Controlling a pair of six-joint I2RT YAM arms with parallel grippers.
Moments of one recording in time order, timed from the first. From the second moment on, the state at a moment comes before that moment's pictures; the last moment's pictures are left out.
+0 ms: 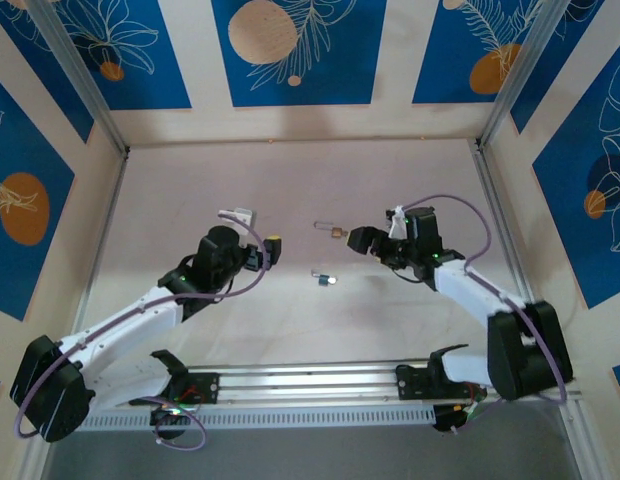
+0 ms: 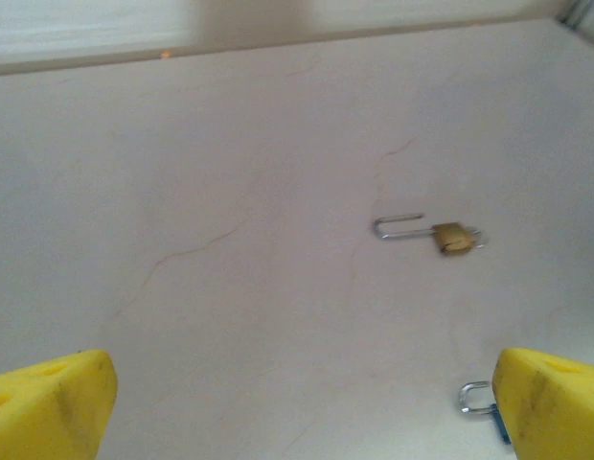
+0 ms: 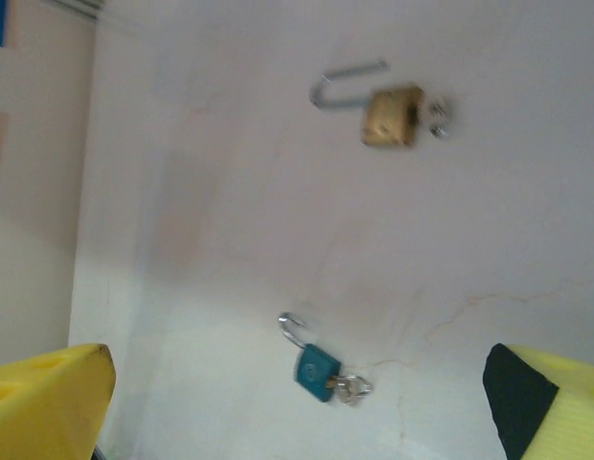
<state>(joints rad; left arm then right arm) -0.69 1.06 0.66 -0.08 -0.27 -0.26 0.27 1.22 0.63 -0.11 -0.51 0.63</state>
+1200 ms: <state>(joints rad) -0.07 1.55 0.33 0.93 -0.24 0.08 0.11 1.23 0.41 0.36 -0.25 -0.04</state>
